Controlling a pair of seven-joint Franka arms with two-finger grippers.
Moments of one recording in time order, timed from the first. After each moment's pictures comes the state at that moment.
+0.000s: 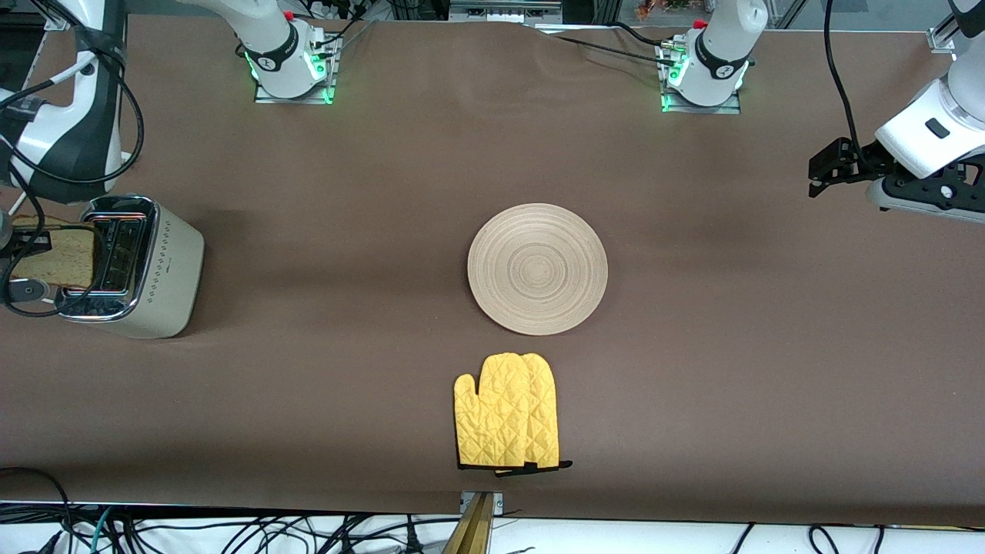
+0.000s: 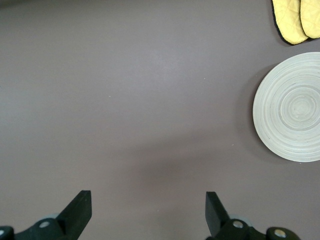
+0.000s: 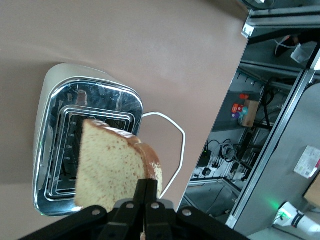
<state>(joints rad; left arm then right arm) -0.10 0.00 0.02 -1.62 0.04 1.60 0.12 0.63 0.42 -0.84 -1.49 -0.32 1.76 -0.34</state>
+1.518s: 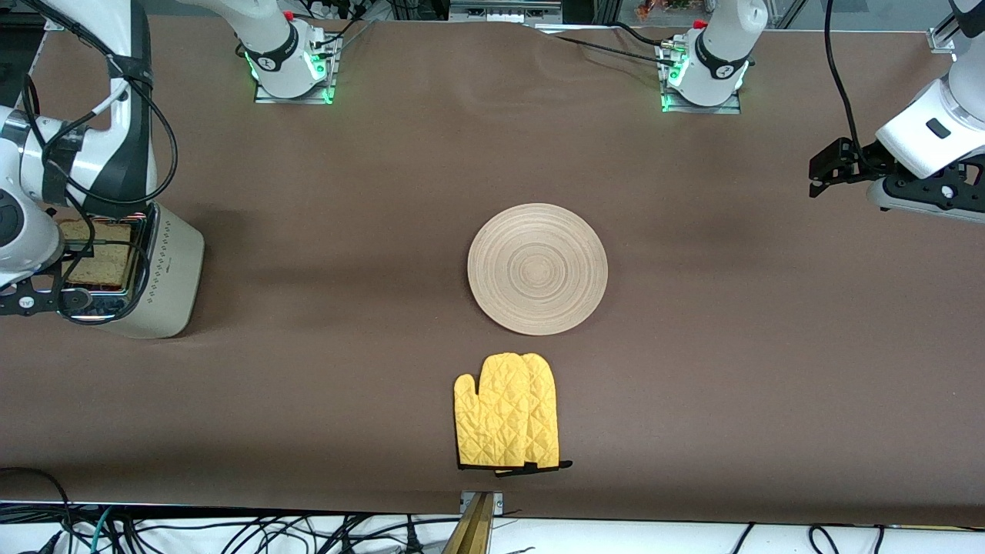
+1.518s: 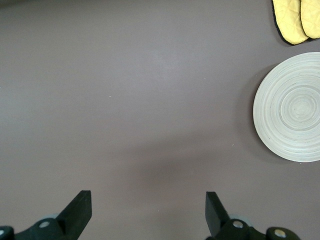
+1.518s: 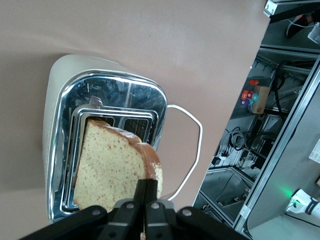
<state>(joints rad) -0.09 0.00 0.02 -1.62 0.04 1.60 0.12 0.63 0.43 -0.80 -1.60 -0.34 1.81 -0.24</state>
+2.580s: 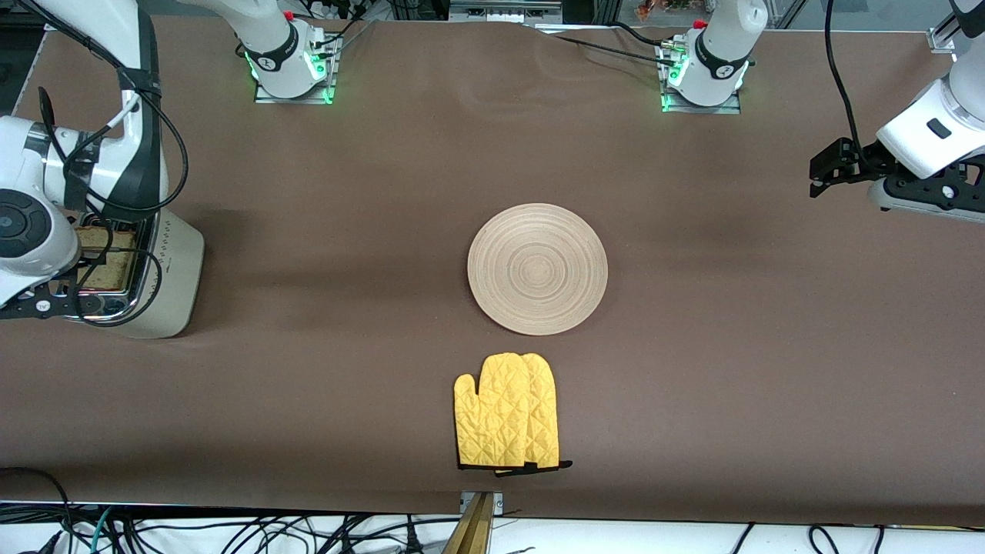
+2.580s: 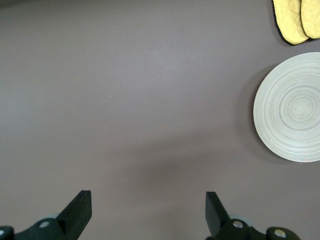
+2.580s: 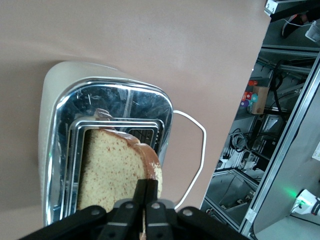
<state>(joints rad) -0.09 0.00 0.02 -1.62 0.04 1.60 0.12 0.63 0.43 -0.79 -1.68 -0.36 1.90 -0.15</state>
